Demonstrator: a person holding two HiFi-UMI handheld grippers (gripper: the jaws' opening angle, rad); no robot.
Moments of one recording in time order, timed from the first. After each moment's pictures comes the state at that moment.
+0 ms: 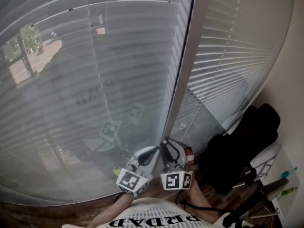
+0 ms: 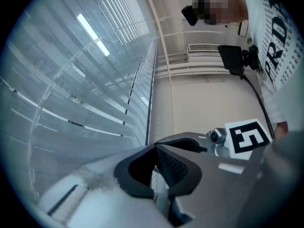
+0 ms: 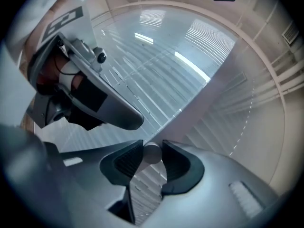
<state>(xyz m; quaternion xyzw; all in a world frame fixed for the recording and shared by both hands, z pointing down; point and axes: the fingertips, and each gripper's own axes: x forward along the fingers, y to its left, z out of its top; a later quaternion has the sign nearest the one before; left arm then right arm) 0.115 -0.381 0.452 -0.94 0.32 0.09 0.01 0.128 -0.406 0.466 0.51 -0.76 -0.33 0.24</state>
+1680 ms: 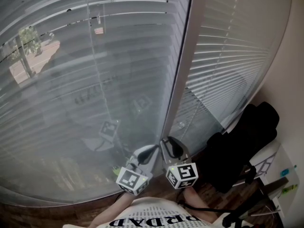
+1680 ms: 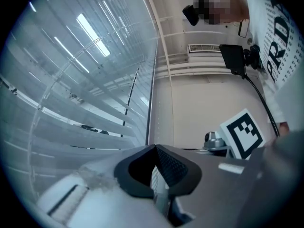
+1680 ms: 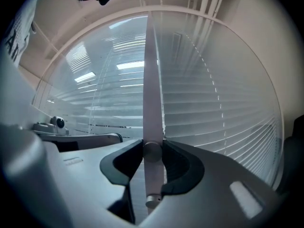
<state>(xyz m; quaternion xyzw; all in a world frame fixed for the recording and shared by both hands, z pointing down) 0.114 -0.383 0.454 -0.94 0.32 0.08 0.01 0.150 -0.415 0.462 0.56 -0.83 0.01 -0.03</state>
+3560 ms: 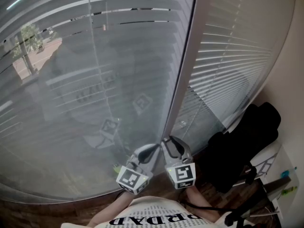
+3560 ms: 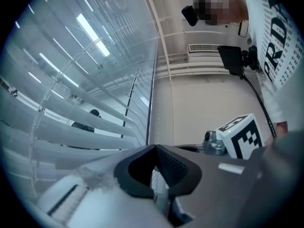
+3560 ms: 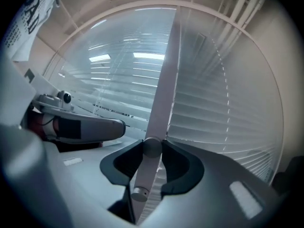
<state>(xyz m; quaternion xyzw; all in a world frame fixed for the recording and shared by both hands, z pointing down) 0.114 -0.380 0.450 -0.94 0.32 0.10 0.01 0.143 -0.411 0.468 0.55 -0.83 -0.08 0.07</state>
